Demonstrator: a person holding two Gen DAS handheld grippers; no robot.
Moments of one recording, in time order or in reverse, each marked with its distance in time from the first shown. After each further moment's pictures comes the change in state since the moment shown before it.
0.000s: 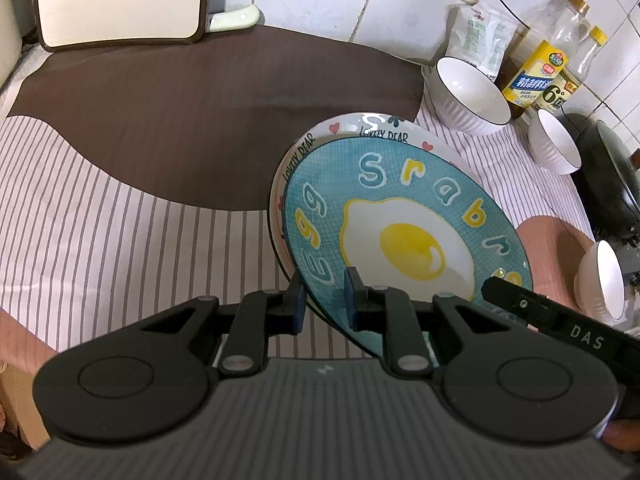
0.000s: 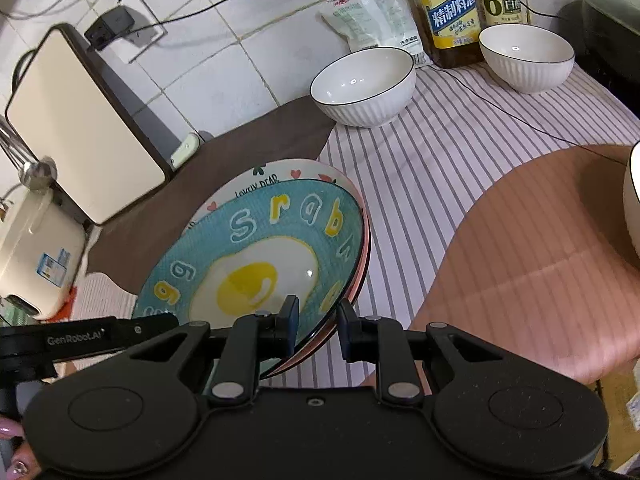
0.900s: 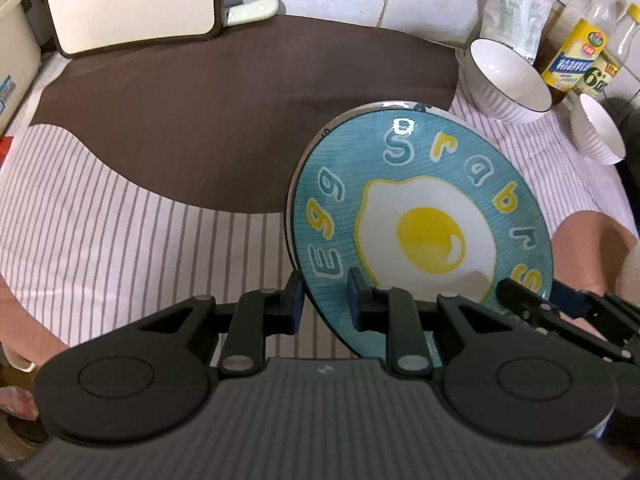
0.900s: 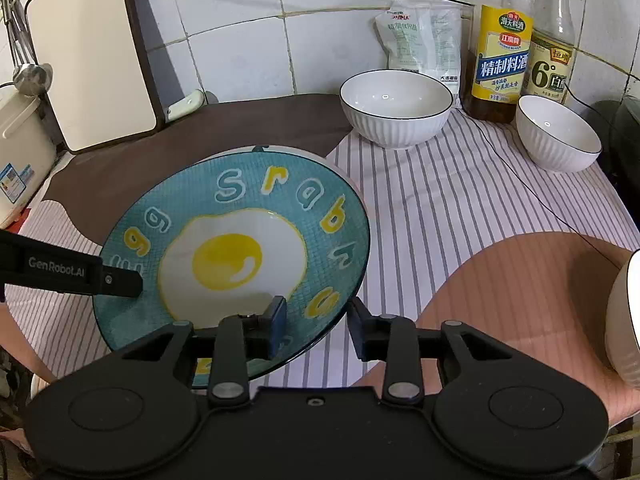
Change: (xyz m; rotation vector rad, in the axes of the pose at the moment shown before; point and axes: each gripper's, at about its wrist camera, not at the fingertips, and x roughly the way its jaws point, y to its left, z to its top) left arm 0.018 -0.014 0.012 0.019 0.045 0.157; right arm 0.020 0.023 -0.004 -0.296 -0.017 -0.148
